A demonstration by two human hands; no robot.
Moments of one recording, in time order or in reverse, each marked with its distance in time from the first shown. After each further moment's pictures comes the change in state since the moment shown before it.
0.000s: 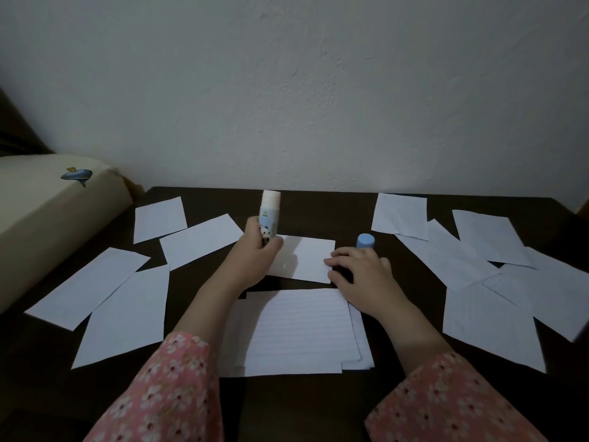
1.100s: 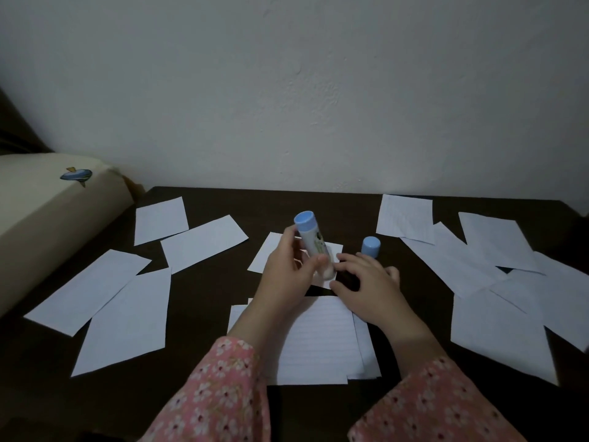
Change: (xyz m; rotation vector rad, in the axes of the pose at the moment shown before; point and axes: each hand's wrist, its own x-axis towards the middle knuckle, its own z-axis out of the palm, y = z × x) left_hand -0.020 0.016 0.047 -0.204 0.057 0.171; right_hand -0.007 -0.005 0.001 0.121 0.000 0.106
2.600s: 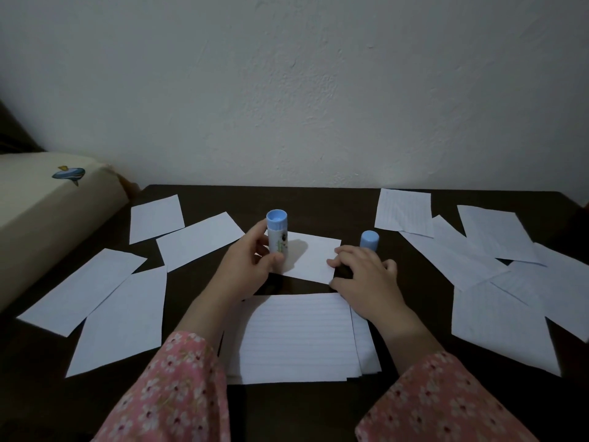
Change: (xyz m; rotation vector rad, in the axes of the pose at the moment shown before) left_hand 0.016 -0.030 -0.054 0.264 -0.091 -0.041; right_hand 0.003 -0.005 0.004 -0.011 0.034 0.016
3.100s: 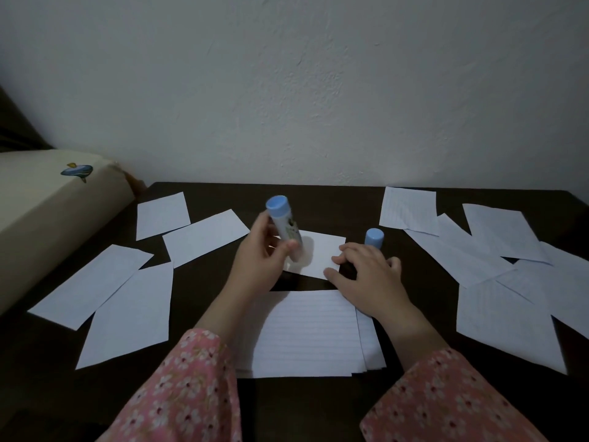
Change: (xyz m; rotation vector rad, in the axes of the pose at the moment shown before) left_hand -0.011 0.018 0.013 -0.236 0.166 0.041; right_hand -0.001 -0.002 0.000 -0.030 0.017 0.002
